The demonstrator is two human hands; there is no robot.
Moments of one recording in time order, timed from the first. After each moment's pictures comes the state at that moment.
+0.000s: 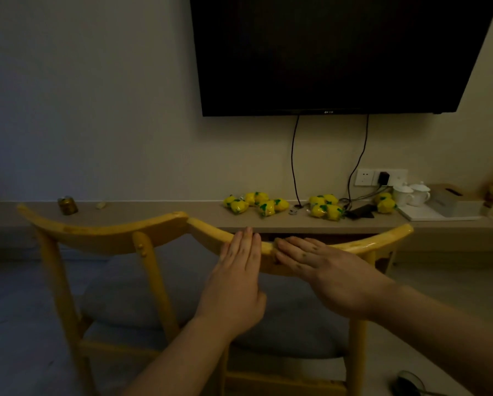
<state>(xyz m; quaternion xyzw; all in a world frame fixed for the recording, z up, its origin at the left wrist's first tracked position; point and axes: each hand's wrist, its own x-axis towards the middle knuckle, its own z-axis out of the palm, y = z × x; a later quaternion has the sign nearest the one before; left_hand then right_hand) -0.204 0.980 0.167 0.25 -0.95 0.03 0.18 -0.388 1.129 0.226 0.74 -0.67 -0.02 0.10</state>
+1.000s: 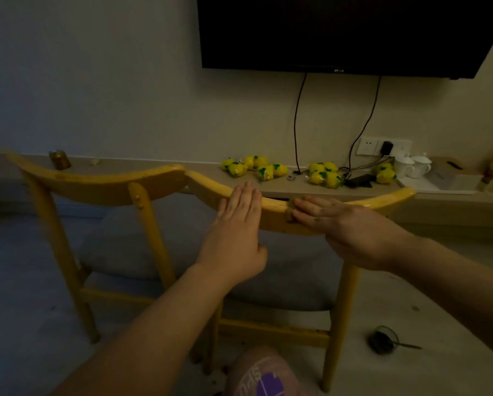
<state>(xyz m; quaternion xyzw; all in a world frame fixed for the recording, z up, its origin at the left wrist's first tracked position) -0.203 0.989 0.174 0.26 -0.95 -0.01 0.19 -0.403 1.151 0.240 0.75 -0.66 -0.01 0.07</state>
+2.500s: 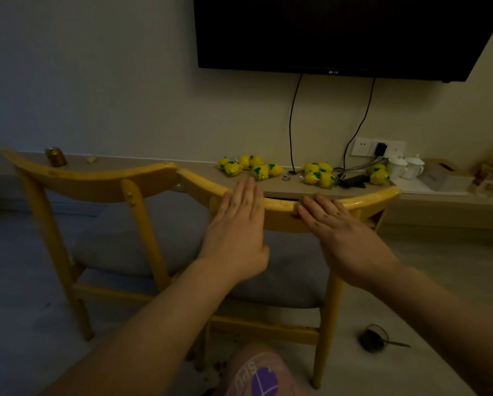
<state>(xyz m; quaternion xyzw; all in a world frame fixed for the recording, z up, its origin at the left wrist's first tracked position) -0.218 1.017 0.189 0.26 -0.95 0.04 0.19 -0.401 1.170 0.202 0.65 -0.74 0.04 0.14</state>
